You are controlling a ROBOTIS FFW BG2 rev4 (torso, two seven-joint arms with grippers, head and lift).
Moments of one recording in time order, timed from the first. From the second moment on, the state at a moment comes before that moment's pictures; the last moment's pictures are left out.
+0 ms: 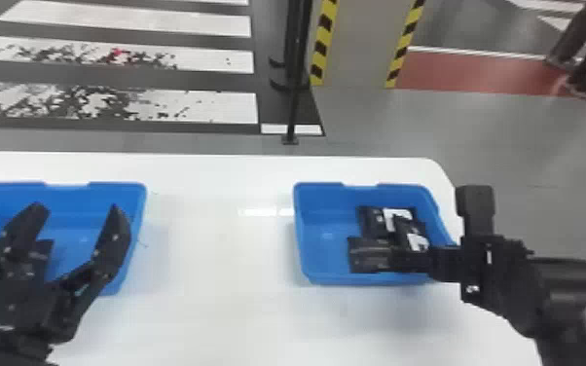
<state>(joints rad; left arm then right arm) 0.53 0.07 0.02 -2.03 0.23 -0.26 -0.16 0.00 -0.23 -0.17 -1.88 -0.18 1.16 0.14</state>
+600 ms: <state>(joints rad) 0.54 0.07 0.02 -2.02 0.25 -0.27 -0.16 -0.03 -0.23 -0.15 -1.87 -0.22 1.21 0.11</state>
